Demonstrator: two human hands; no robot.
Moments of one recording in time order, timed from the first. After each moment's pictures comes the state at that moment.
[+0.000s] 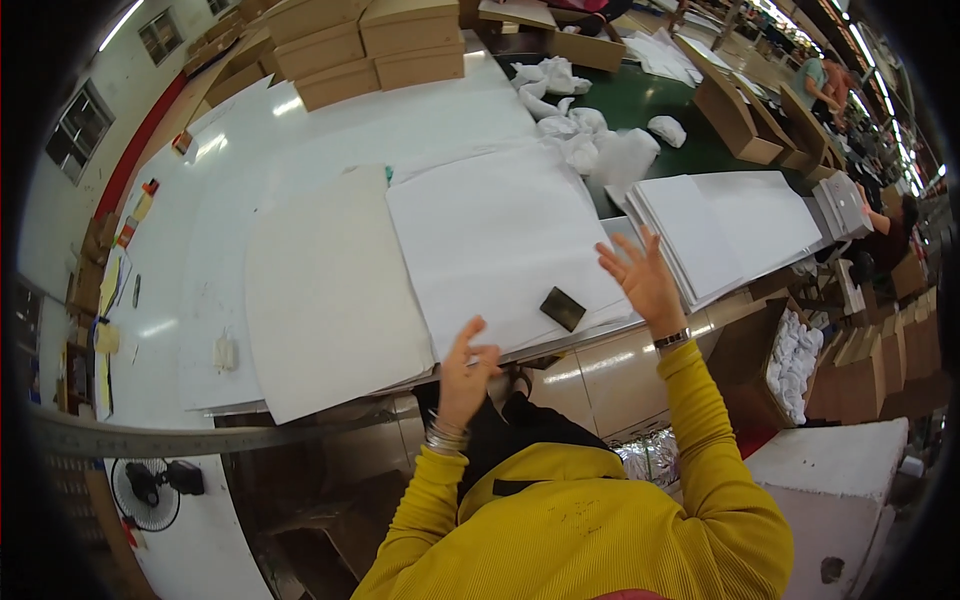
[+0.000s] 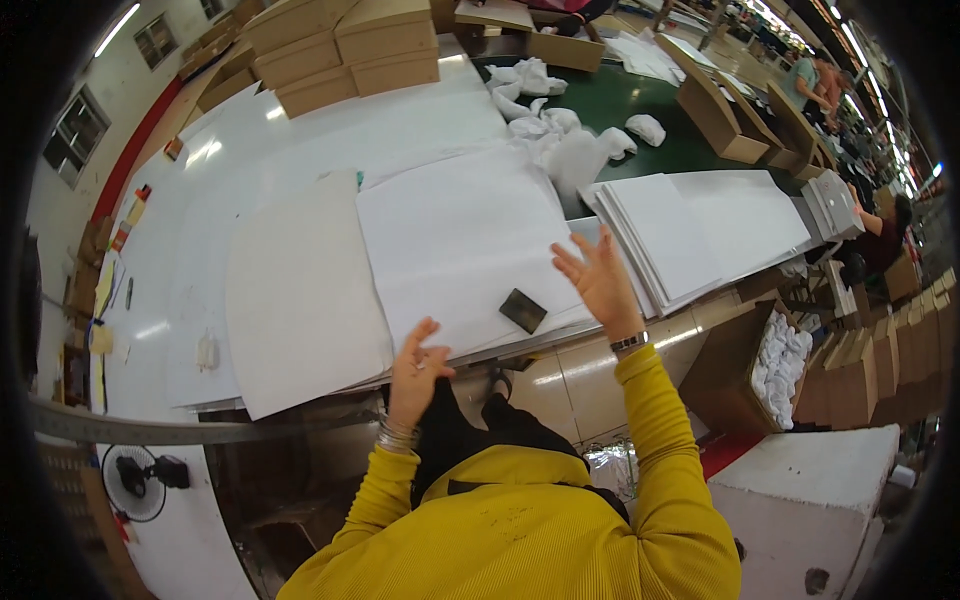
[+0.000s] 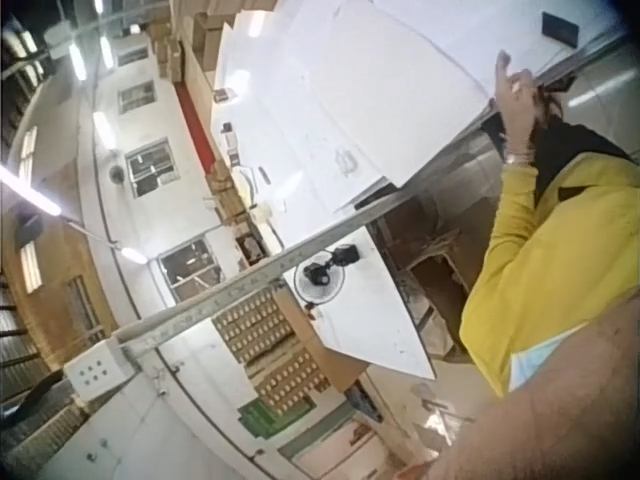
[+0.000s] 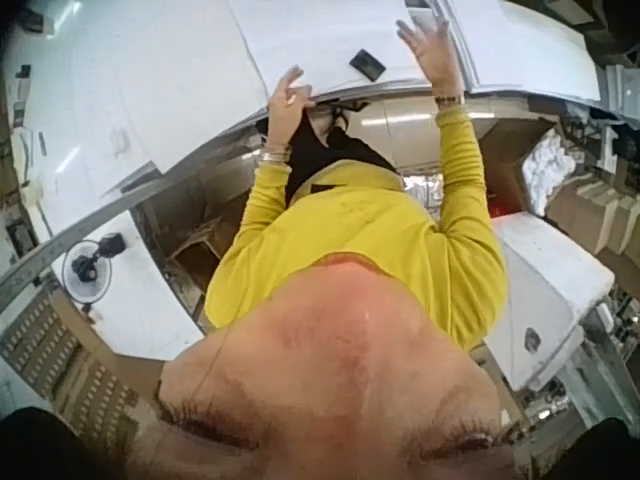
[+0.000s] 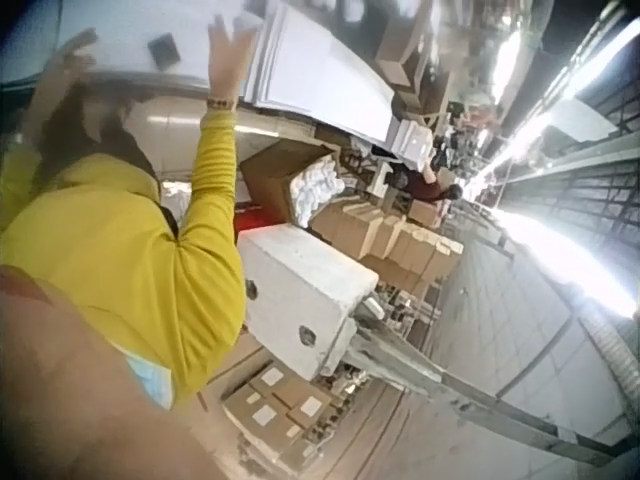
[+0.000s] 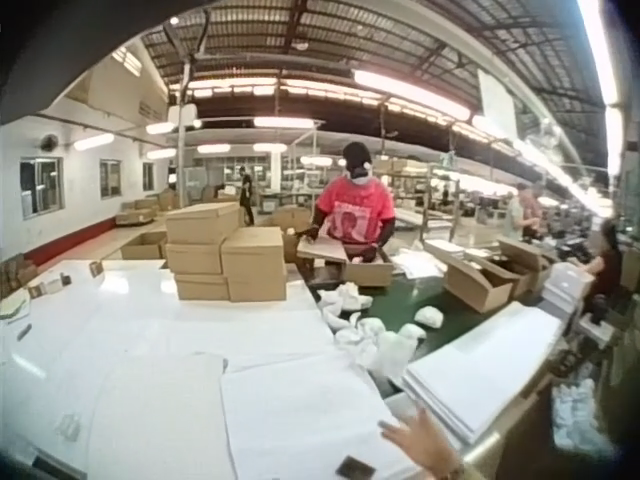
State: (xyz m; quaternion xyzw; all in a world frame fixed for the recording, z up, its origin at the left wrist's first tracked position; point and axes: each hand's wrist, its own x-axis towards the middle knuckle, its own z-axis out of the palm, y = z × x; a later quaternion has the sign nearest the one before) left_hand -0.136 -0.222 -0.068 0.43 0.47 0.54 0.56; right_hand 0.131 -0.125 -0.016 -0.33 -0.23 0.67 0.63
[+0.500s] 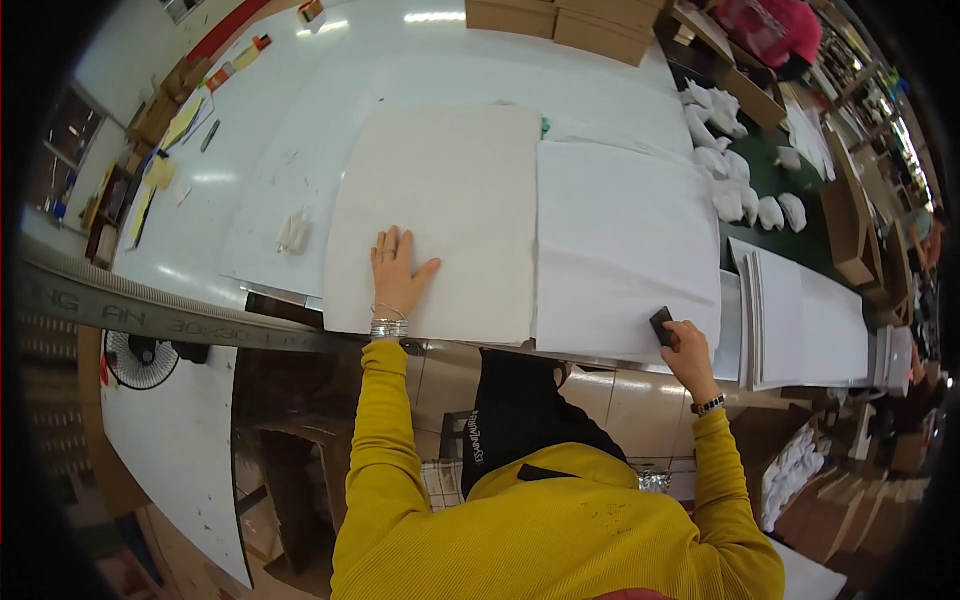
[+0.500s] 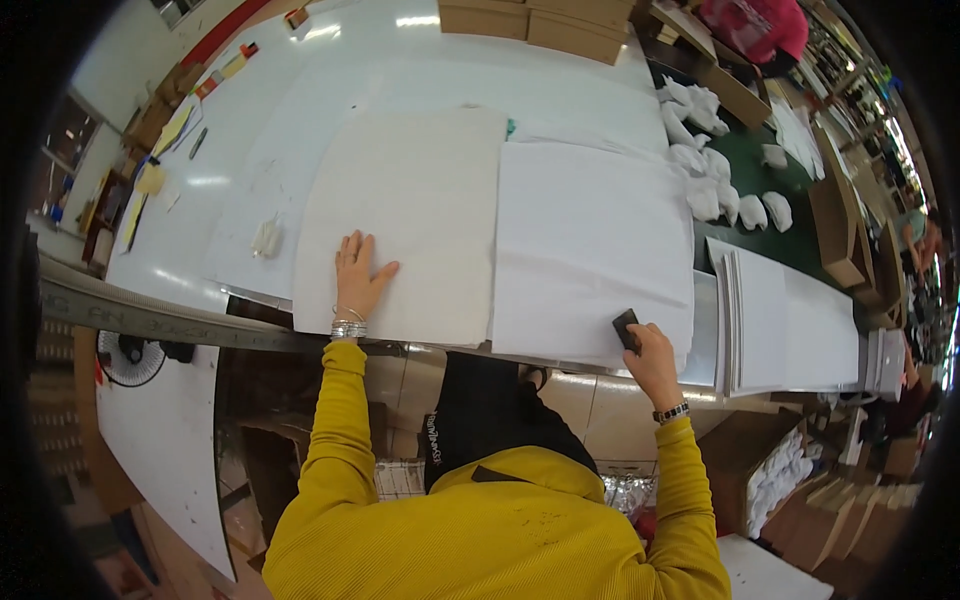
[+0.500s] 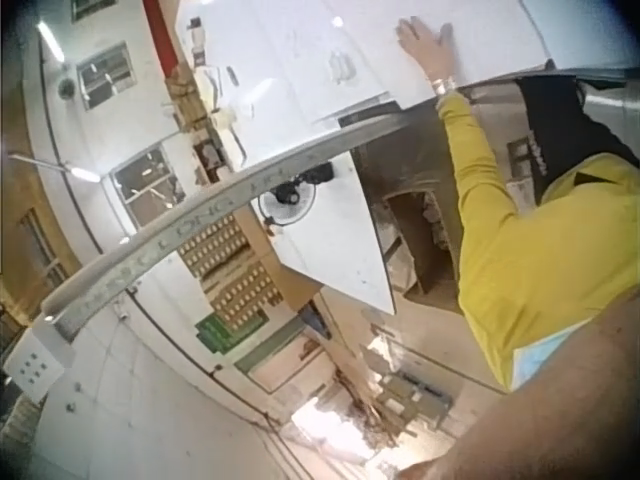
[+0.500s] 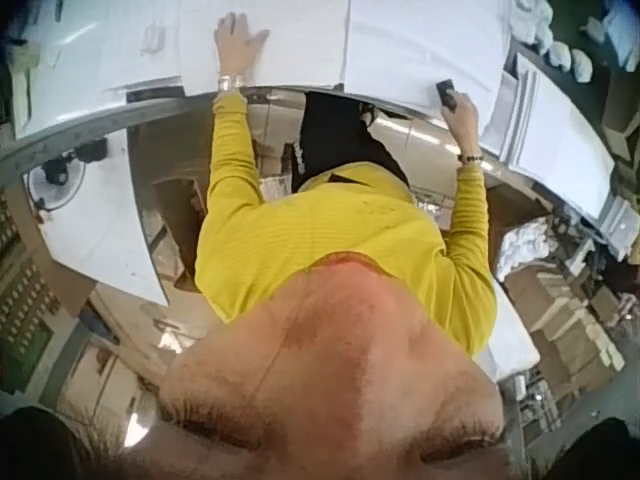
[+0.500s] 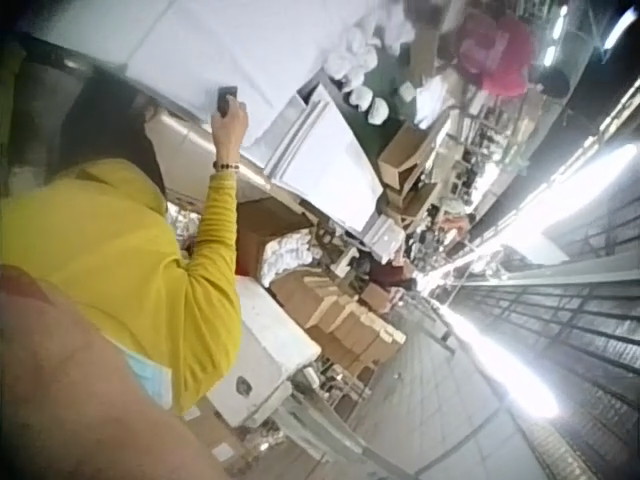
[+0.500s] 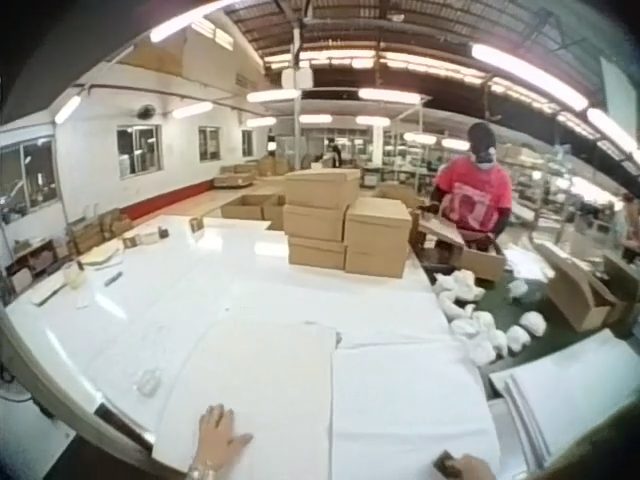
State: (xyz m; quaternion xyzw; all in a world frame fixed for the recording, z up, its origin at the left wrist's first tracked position) left_hand -0.384 -0.189 -0.130 0.53 0.80 0.29 0.03; right_hand 0.092 -0.121 -0.070 -0.57 -0.77 0.27 0.09
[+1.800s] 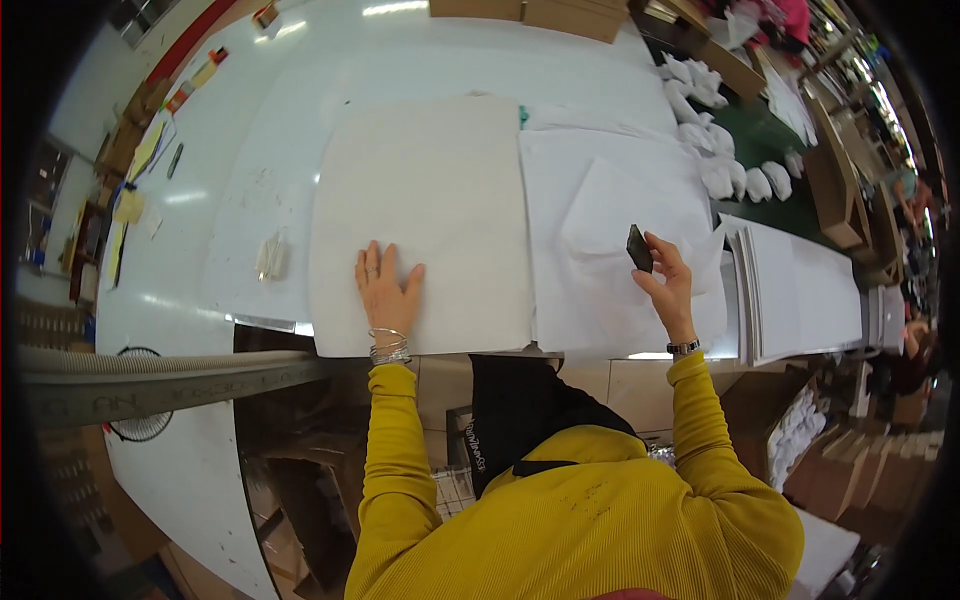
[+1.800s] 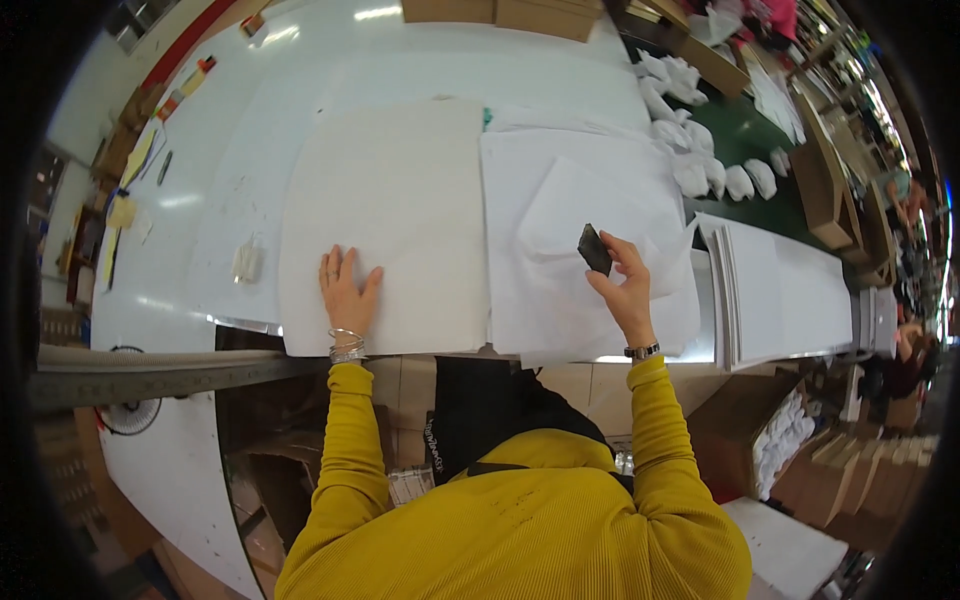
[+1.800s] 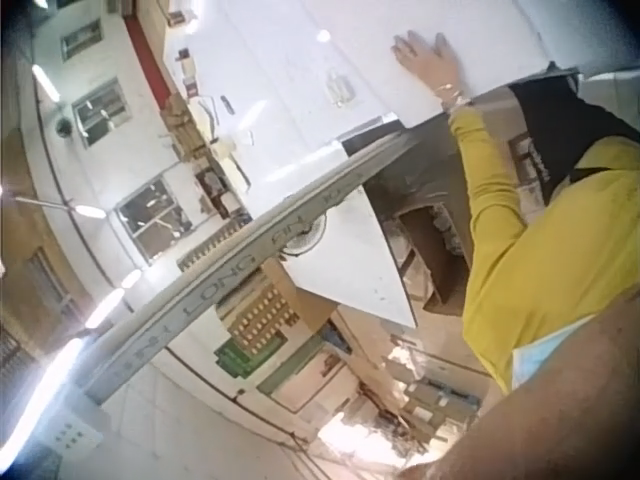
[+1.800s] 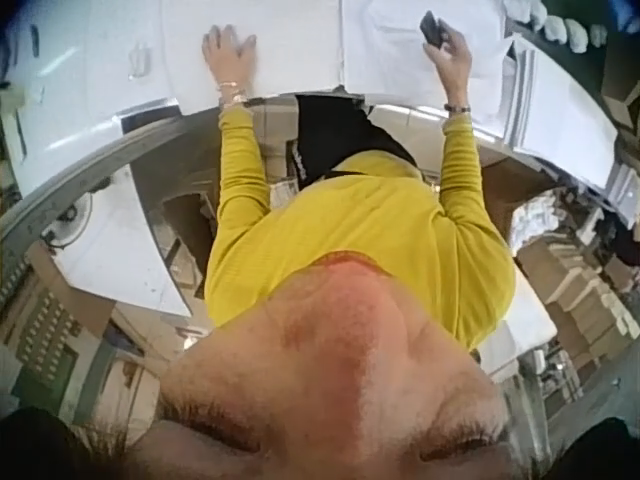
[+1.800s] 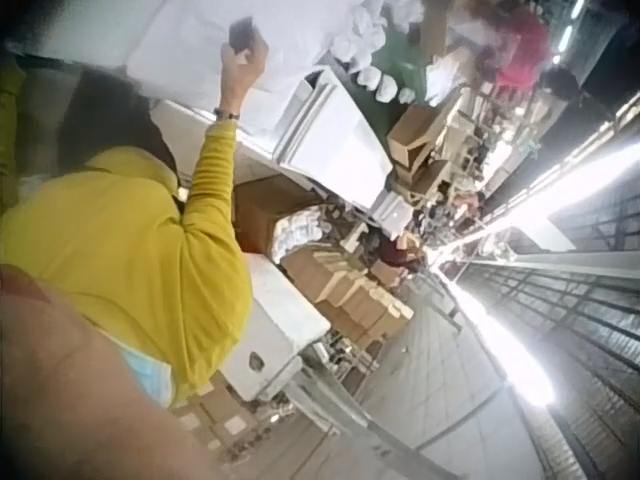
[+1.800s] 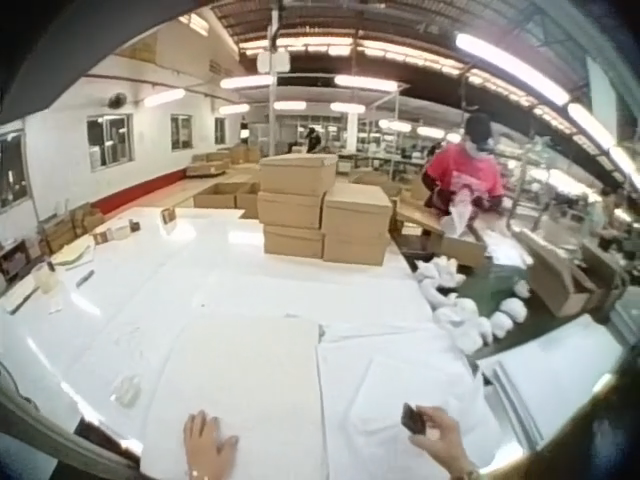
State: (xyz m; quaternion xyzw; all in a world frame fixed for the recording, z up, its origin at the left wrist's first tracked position) left_hand -0.382 -0.185 -0.135 0.53 0.79 0.29 -0.05; right_hand 0.003 -0.068 -0.060 -0.48 -0.71 0.35 0.39
